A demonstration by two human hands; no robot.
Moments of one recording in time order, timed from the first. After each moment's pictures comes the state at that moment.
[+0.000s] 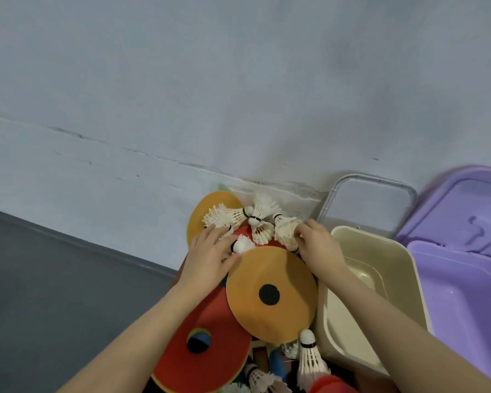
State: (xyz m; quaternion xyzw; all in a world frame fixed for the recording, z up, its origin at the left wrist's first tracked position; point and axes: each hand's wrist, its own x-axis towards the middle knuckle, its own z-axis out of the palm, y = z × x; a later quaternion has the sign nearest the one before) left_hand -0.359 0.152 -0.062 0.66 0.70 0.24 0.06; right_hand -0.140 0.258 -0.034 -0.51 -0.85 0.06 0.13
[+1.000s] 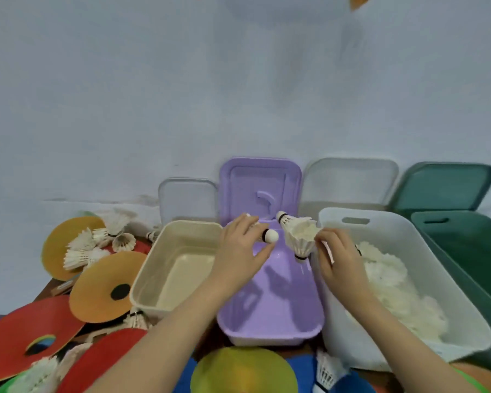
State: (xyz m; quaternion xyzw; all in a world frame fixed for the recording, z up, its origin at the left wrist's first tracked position) left_hand 0.075 0.159 0.035 0.76 0.51 0.41 -0.02; right_hand 0.290 0.154 0.034 -0.46 -0.76 -0.02 0.45
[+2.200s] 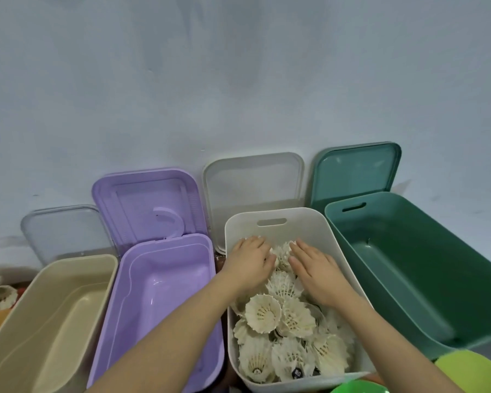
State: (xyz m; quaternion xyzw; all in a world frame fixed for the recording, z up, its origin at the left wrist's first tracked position) left_hand 0.288 0.253 0.000 0.86 0.49 0.09 0.08; right_hand 0.464 0.208 -0.010 -0.65 -0.73 0.15 0.12
